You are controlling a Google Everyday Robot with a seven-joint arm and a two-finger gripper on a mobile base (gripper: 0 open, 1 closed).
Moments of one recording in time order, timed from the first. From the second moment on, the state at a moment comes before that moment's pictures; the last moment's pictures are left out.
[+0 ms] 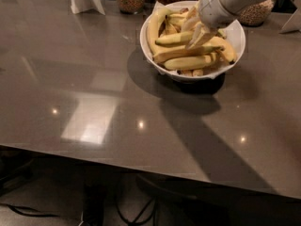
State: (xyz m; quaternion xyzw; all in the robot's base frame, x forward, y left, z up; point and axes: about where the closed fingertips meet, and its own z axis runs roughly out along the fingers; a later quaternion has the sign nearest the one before) arm 0.680 -0.110 0.943 -0.78 0.52 -0.08 0.34
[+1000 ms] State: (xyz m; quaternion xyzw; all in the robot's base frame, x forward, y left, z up) arm 0.654 -0.122 1.015 -0.79 0.53 -0.10 0.28
